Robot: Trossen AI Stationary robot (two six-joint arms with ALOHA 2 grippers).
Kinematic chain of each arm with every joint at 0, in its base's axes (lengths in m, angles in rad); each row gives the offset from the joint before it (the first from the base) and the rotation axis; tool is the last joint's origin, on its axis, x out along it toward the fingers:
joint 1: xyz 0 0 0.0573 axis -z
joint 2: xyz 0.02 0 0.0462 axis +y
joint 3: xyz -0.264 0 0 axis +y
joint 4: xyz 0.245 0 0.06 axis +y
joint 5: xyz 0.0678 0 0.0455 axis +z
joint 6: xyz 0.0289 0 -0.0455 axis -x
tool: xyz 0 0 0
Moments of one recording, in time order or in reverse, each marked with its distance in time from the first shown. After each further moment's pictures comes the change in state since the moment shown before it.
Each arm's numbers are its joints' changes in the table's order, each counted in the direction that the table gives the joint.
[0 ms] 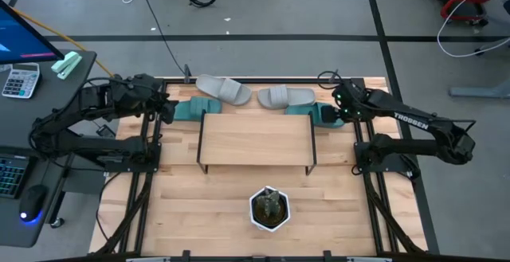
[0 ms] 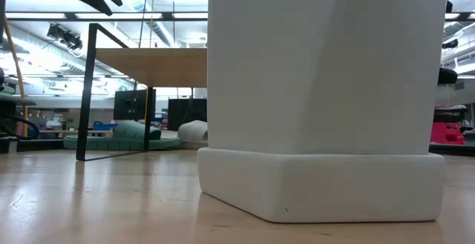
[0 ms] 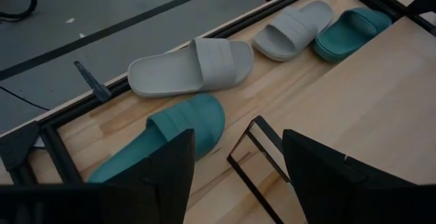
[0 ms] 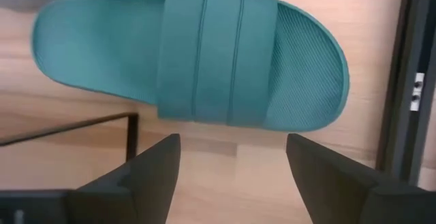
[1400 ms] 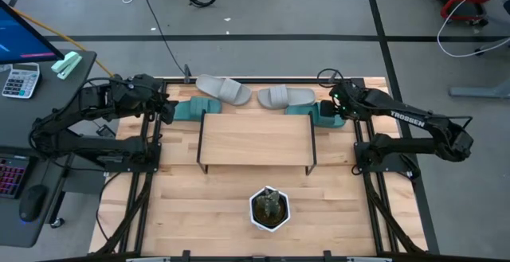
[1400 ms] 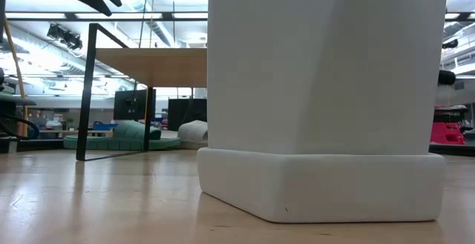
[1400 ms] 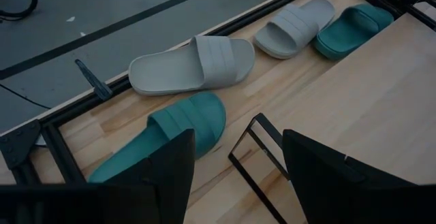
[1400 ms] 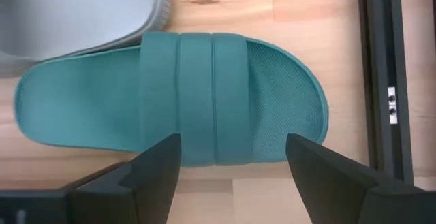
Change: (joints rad) left arm 0.000 0.001 0.000 0.006 0.000 -0.001; right arm 0.000 0.051 0.000 -0.046 -0.128 -0.127
